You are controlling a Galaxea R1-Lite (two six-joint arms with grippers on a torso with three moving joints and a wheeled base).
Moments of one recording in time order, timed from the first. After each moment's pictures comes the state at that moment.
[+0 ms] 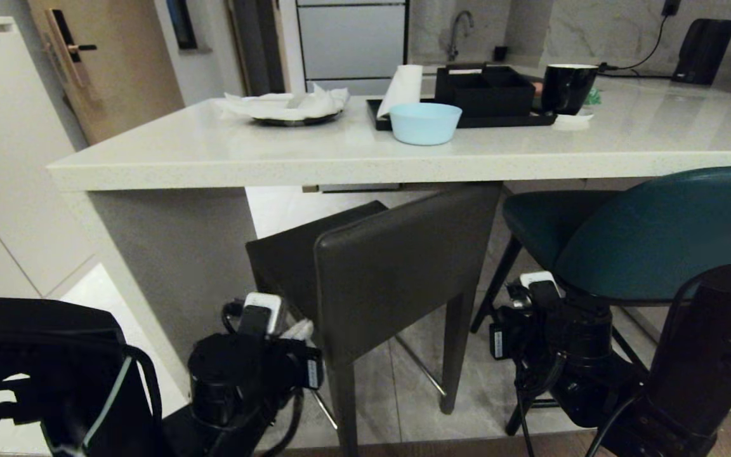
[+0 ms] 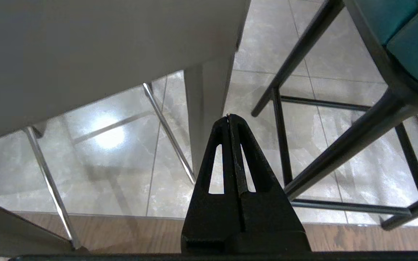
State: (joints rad) left arm -0.68 2.05 -0.34 -1.52 0.43 -0.15; right arm 0.48 2.09 -0.46 -1.35 -0.40 -0.01
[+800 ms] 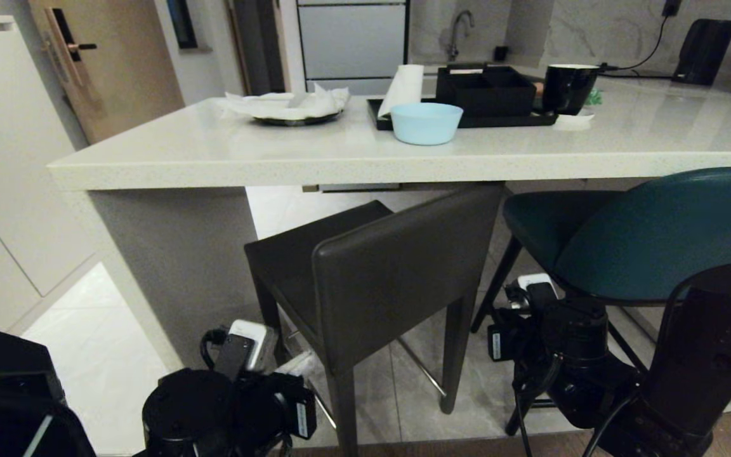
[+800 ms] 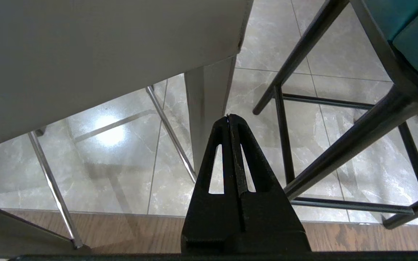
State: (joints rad) left arm -0.81 1.93 -0.18 -1.52 0.36 -0.23; right arm 0.48 2.10 -0.46 -1.35 -0.40 -0.01
